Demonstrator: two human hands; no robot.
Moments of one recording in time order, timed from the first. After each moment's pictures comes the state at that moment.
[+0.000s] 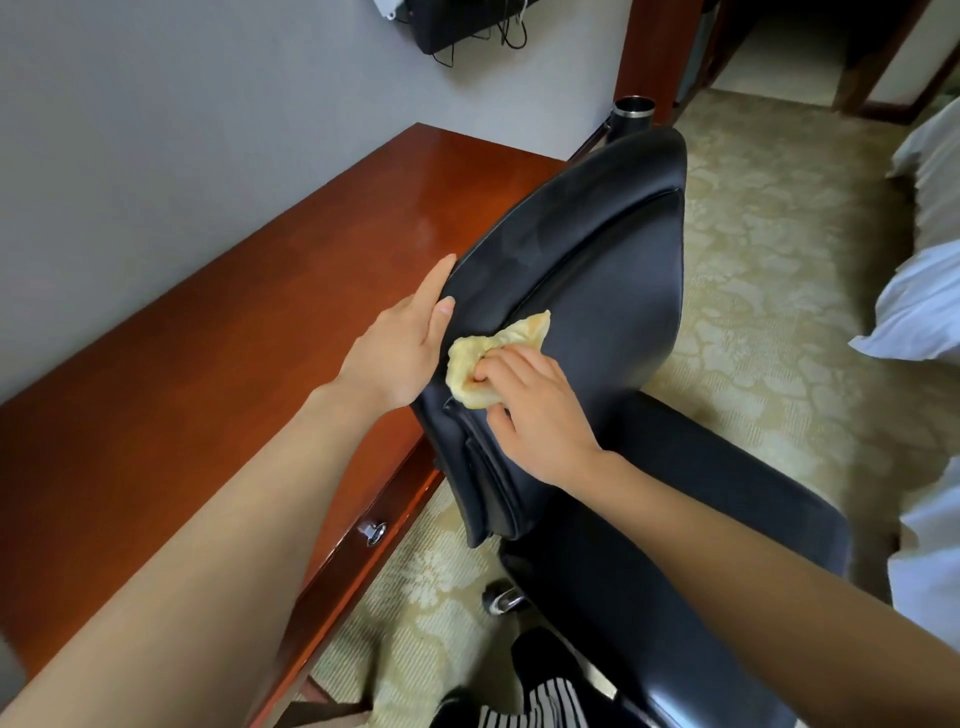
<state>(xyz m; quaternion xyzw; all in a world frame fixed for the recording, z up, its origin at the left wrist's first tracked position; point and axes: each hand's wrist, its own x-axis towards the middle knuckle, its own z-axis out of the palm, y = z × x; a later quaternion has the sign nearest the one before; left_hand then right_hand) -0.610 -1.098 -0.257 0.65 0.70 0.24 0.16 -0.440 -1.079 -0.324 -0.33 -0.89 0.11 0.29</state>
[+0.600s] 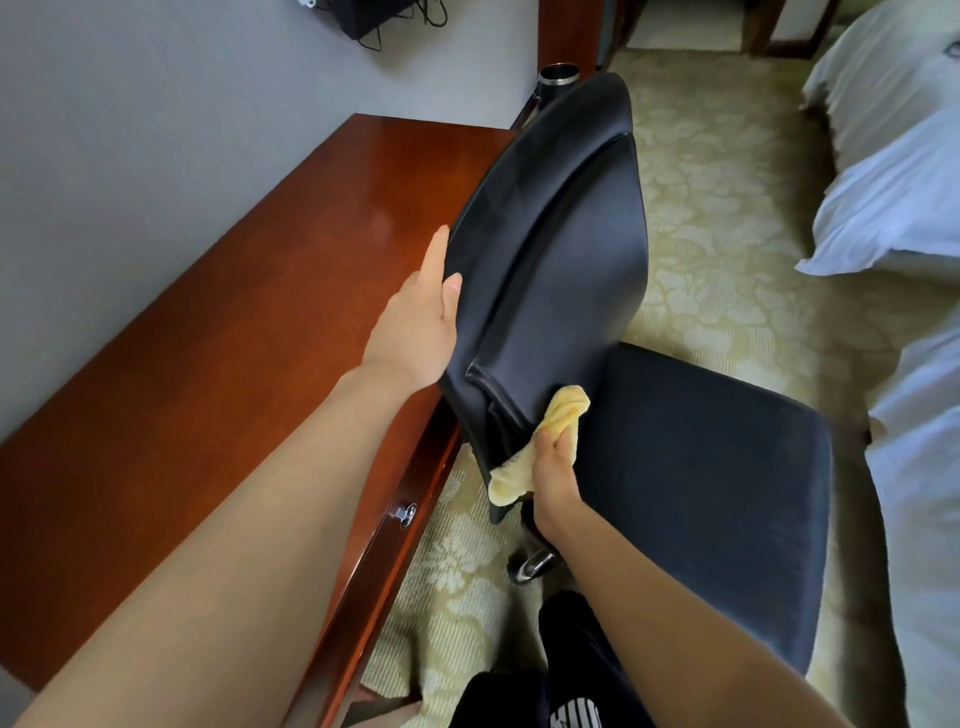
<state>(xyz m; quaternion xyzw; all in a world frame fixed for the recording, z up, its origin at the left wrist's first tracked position) -0.610 -1.111 -0.261 0.69 0.66 0.25 0.17 -0.478 -1.163 -0.423 -0.63 -0.21 0.65 0.38</state>
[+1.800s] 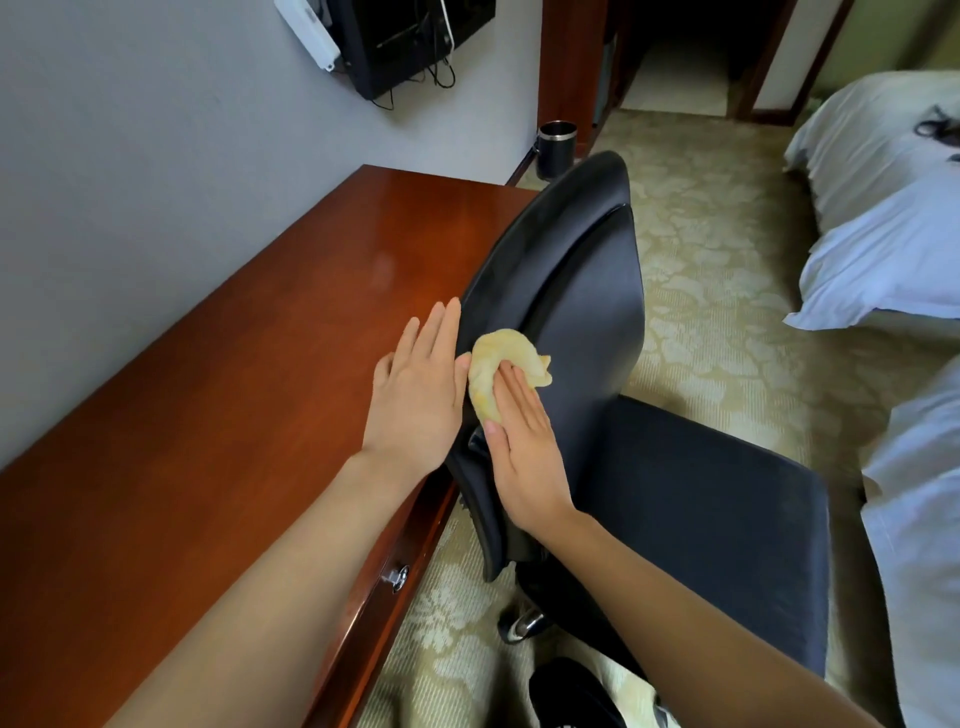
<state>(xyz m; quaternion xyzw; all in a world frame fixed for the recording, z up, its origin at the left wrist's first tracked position) -0.612 -1.113 -0.270 0.72 0.68 0.16 0.04 -0.488 -1.116 -0.362 -0.48 -0.76 0.23 0.39</state>
